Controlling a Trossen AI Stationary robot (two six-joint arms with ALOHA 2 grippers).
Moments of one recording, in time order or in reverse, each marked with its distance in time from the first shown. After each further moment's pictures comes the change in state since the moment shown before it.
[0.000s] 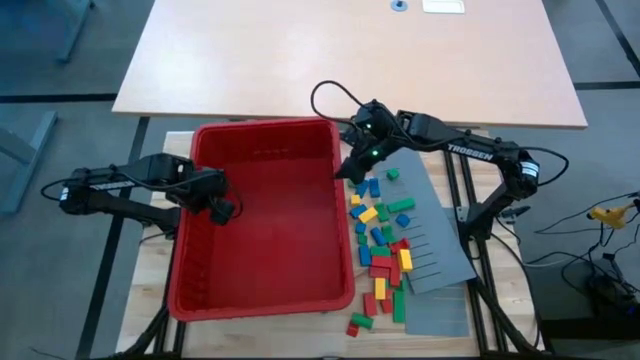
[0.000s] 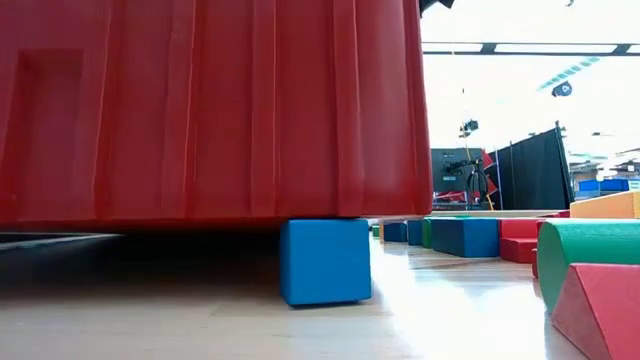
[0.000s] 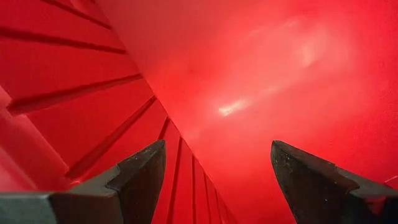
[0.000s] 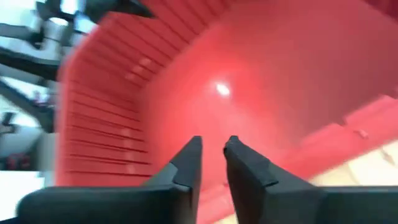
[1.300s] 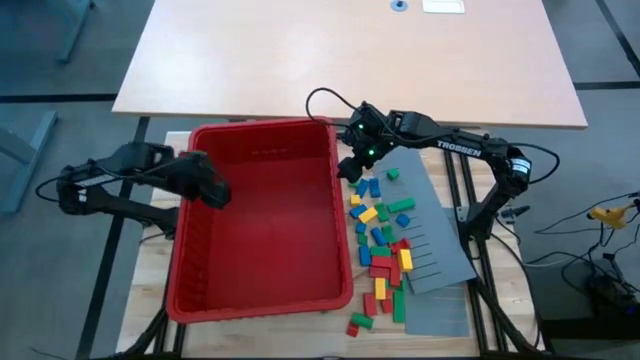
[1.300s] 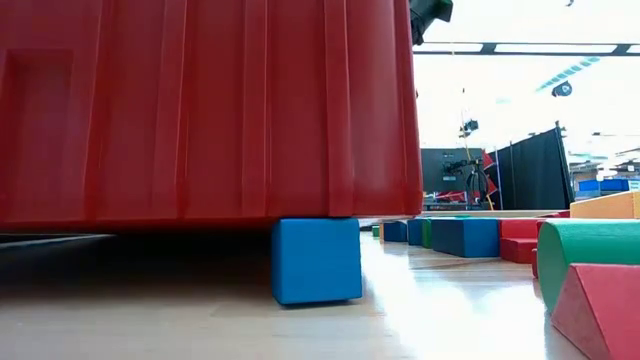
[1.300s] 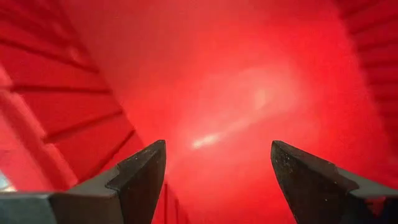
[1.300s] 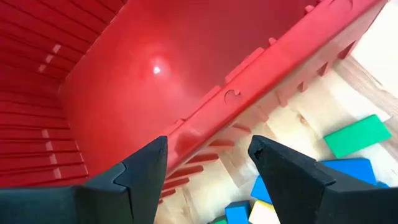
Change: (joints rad) left arm 0.000 -0.004 0.146 -0.004 -0.078 -0.047; right arm -0.043 0.067 -0.002 -0.174 0.185 -0.070
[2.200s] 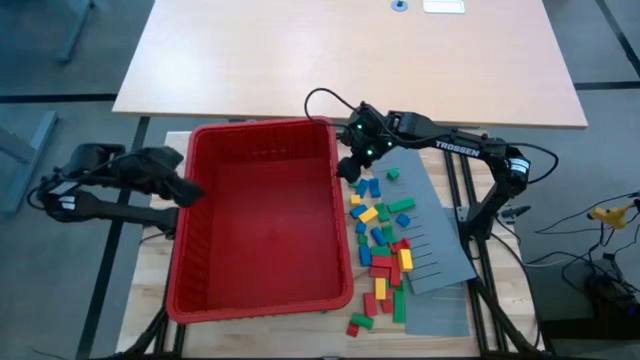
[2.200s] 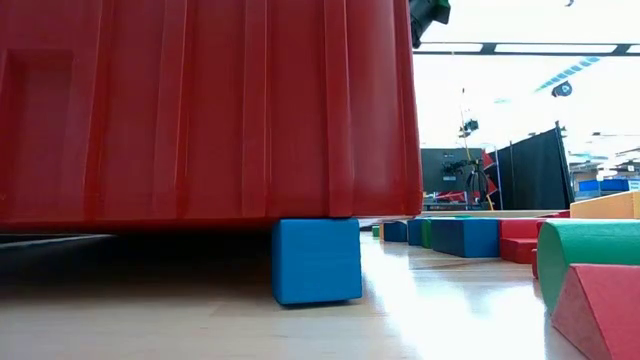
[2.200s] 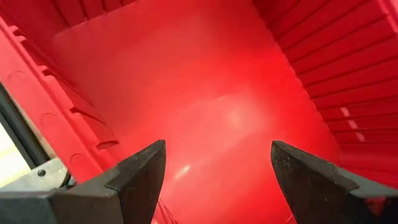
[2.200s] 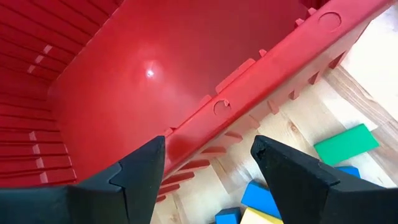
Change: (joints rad) left arm 0.000 -0.213 0.056 -0.004 -0.073 0.083; right arm -0.001 0.008 0.000 0.011 0.023 -0.031
